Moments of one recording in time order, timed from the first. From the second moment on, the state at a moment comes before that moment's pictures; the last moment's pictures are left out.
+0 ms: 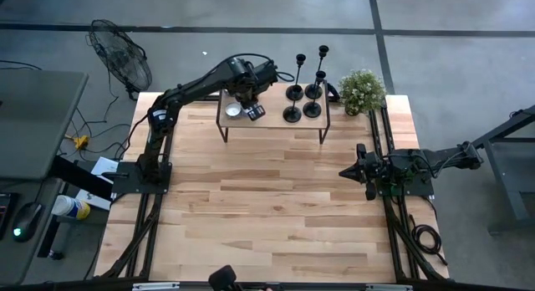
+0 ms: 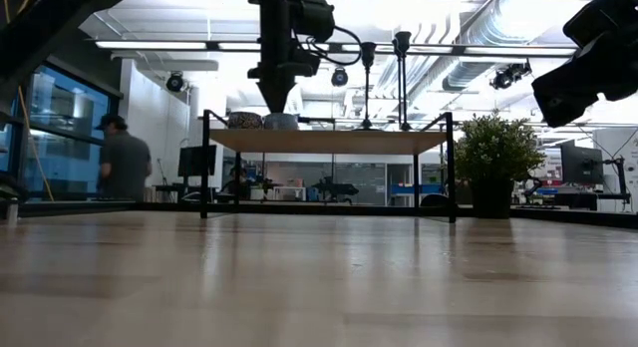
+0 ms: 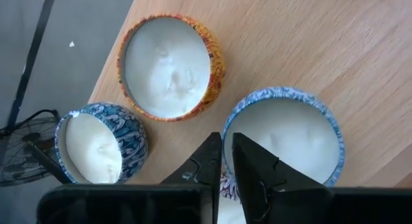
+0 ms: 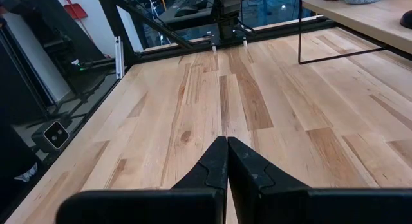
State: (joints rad) left arm 0.48 2.05 2.17 -1.44 -0.31 -0.06; right arm 0.20 0.05 0.13 -0.29 0.12 0.24
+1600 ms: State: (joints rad) left arm 0.31 0.90 0.89 -0.36 0.13 -0.14; right arm 0.20 0.05 0.13 -0.29 0.12 0.24
